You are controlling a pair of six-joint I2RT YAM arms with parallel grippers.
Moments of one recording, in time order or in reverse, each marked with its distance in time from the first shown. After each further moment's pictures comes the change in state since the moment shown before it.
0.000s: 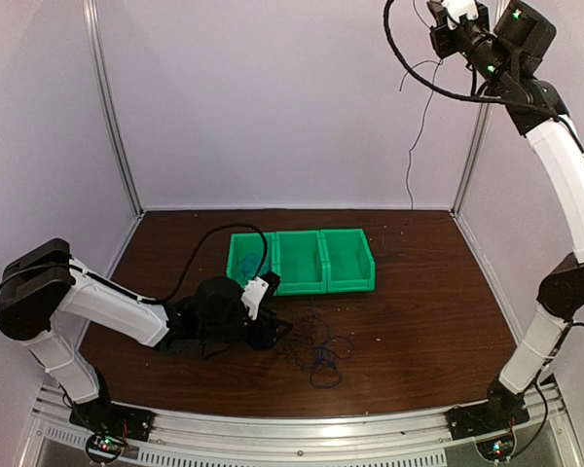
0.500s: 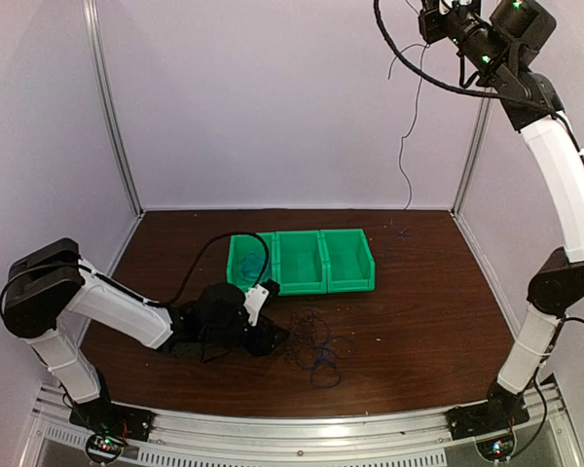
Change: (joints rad) left arm 0.000 0.033 -0.013 -0.015 -0.005 -0.016; right arm 0.096 0.083 0.148 -0.006 -0.008 0.018
